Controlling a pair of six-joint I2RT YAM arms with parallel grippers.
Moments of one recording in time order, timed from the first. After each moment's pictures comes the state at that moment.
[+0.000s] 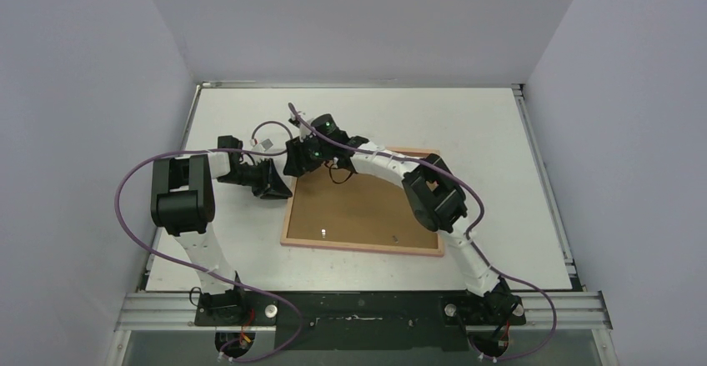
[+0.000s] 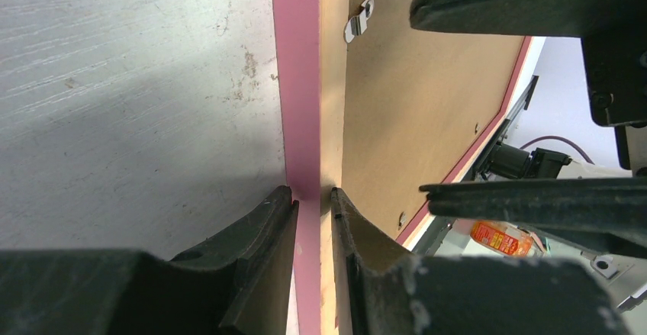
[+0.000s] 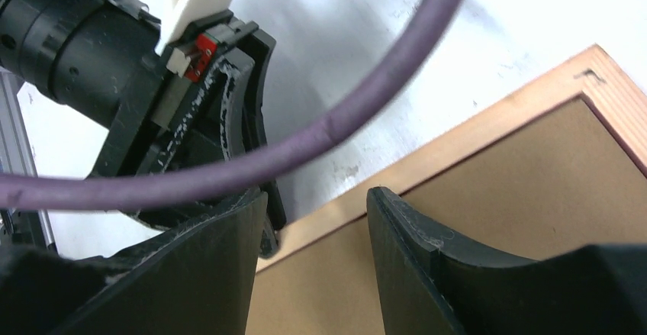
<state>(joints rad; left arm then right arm) 0.09 1.93 1.04 -0.50 0.88 -0.05 0.80 2.33 1.84 -0.10 -0.44 0.28</state>
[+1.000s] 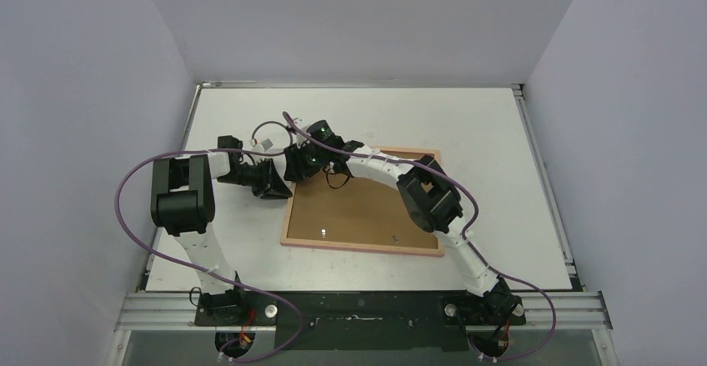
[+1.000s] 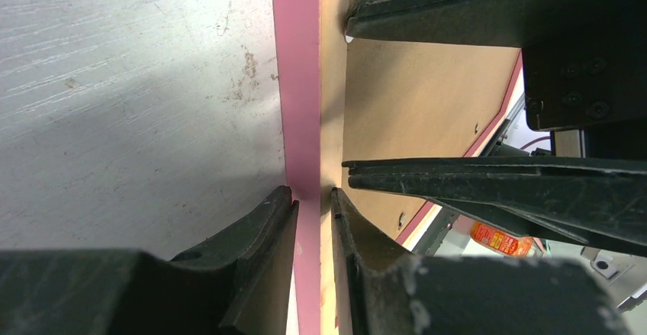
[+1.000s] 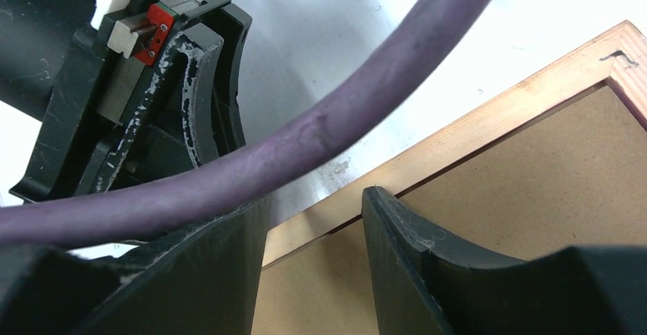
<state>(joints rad) 0.09 1.93 1.04 -0.50 0.88 -0.05 0.82 2.38 1.87 -0.11 -0.40 0.24</state>
